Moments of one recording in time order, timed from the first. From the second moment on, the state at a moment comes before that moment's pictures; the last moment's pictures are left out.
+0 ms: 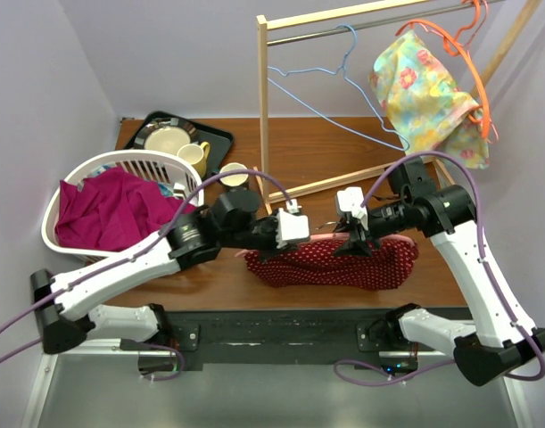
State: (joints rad) left arm -1.03 1.22 1.18 -0.43 0.34 0.33; right arm 0.37 1.11 1.38 -1.36 -0.94 -1.02
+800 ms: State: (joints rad) left arm -1.01 0.77 0.95 -0.45 0.22 0.20; right arm 0.35 1.14 1.33 -1.36 -0.98 -1.09
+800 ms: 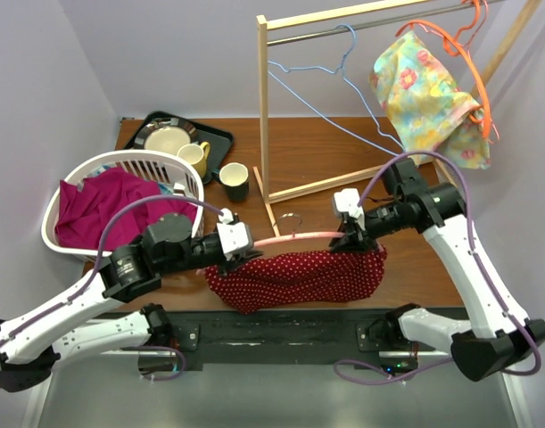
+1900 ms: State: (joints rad) left arm -1.00 0.58 0.59 -0.17 0.02 0.19; right arm -0.64 0.87 1.16 -1.40 -0.86 -1.20
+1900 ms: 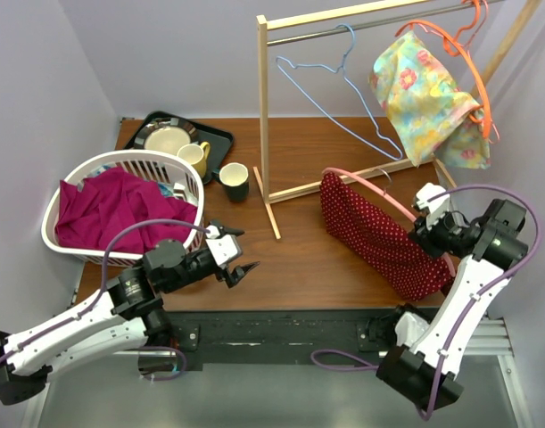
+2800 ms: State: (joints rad) left arm -1.00 0.55 0.57 -0.16 0.06 0.19; right arm -0.66 0.66 1.09 -1.18 -0.73 -0.66
